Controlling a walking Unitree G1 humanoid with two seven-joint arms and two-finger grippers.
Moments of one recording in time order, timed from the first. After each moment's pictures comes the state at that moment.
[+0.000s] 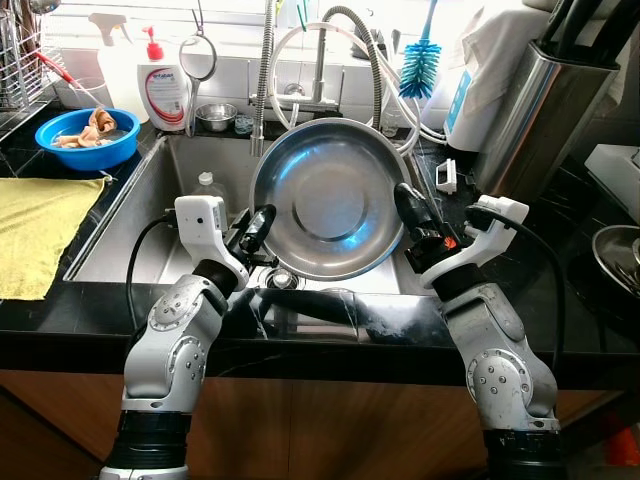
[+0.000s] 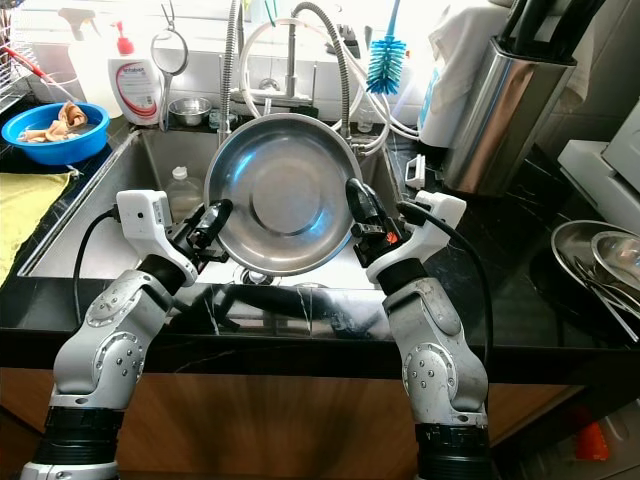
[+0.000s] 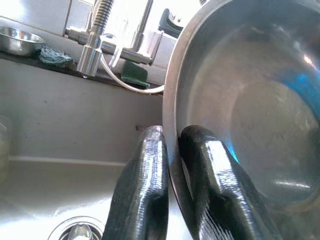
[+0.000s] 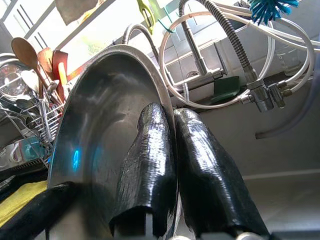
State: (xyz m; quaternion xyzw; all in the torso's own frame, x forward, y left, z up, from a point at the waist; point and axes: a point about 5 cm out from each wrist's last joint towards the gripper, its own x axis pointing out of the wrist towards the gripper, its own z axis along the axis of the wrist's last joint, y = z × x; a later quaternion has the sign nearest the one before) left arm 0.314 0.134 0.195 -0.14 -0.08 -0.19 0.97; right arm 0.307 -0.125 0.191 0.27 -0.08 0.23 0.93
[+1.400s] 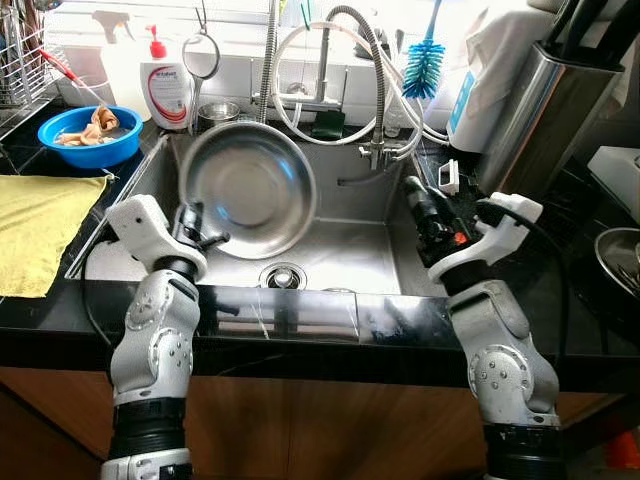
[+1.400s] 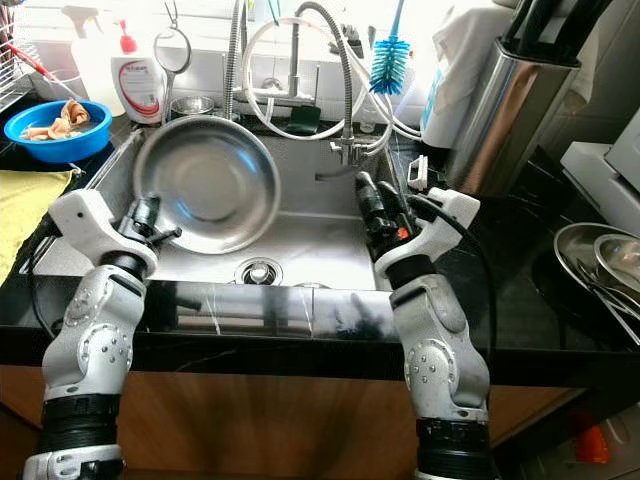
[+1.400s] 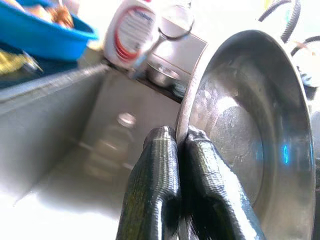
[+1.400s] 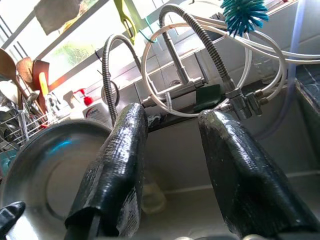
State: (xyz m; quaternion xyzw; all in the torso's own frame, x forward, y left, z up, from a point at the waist) left arm 0.326 0.192 0.194 -0.17 -0.11 0.07 0.98; right arm 0.313 -0.134 0.192 0.27 -0.09 0.18 0.94
